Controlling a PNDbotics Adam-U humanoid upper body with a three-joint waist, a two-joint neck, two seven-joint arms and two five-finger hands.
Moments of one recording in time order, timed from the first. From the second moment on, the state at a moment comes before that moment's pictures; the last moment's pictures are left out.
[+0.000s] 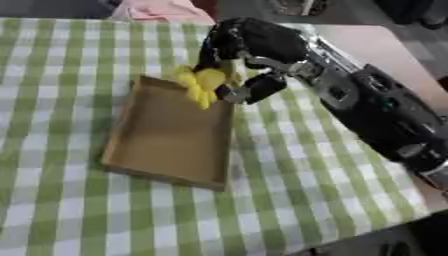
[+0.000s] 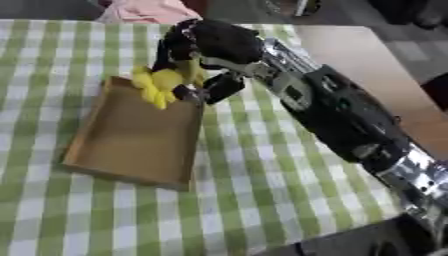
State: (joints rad) left arm -0.82 0.25 0.33 -1.99 0.21 -0.28 0.13; right arm -0.27 -0.89 0.00 -1.75 0.68 -0.75 -0.02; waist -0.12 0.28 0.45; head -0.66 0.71
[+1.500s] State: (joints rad) left arm -0.83 0.21 0.32 -1.99 0.23 -0.27 0.12; right arm -0.30 -0.78 0.06 -1.73 0.81 -0.78 0.13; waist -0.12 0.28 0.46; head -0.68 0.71
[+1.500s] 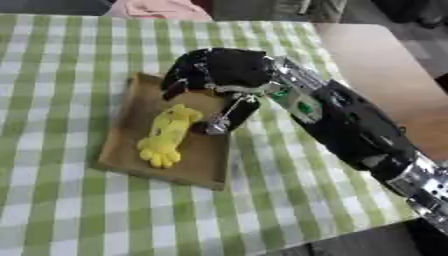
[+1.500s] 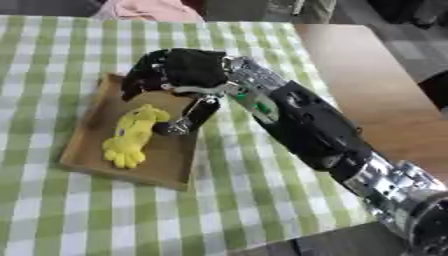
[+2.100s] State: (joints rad) left arm -0.83 0.21 0.32 -1.99 0.23 -0.27 0.12; right arm -0.26 -0.75 0.01 -1.76 0.78 -0.75 0.08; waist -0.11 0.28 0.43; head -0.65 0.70
